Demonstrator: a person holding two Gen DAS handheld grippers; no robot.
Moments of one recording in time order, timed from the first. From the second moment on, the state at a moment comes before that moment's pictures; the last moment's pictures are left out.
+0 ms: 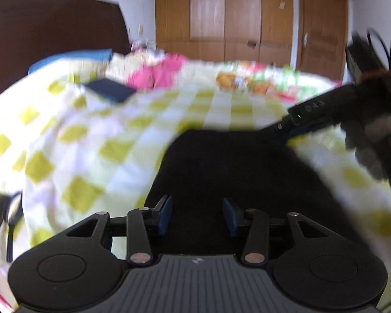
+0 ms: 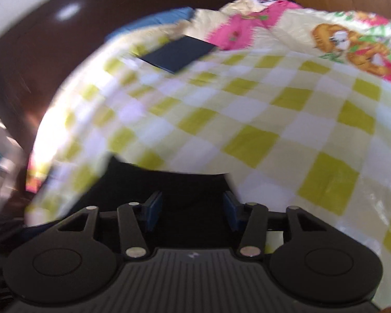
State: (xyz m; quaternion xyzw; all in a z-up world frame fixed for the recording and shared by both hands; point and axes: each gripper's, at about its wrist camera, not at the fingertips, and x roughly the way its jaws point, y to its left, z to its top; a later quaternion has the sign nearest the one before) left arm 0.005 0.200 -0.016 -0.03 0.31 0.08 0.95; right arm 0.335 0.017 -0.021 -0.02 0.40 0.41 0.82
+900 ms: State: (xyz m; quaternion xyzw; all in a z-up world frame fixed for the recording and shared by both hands) left arm -0.029 0.221 -0.015 -0.06 0.27 0.11 0.95; right arm 0.333 0.008 0.008 0.13 0.39 0.44 0.80
